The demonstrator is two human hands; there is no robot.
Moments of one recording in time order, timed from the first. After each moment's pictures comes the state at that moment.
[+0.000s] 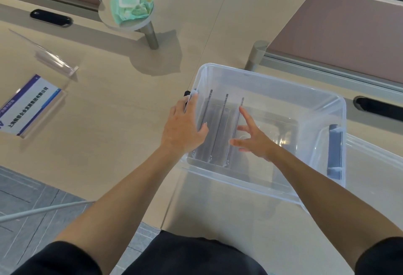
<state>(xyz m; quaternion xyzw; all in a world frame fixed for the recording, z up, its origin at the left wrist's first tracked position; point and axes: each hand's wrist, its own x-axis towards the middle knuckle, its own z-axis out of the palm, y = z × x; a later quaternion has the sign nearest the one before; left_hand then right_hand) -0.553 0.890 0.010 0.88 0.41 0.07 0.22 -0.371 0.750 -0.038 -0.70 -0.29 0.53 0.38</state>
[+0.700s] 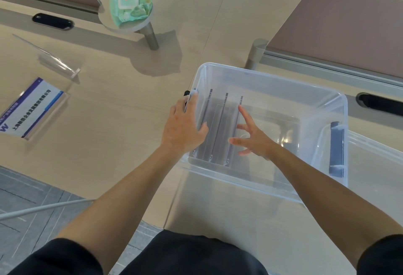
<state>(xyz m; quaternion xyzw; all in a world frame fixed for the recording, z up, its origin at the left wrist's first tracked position) -0.553 0.890 0.010 0.89 0.40 0.07 0.22 -0.374 0.751 -0.033 -0.68 -0.26 0.57 0.38</state>
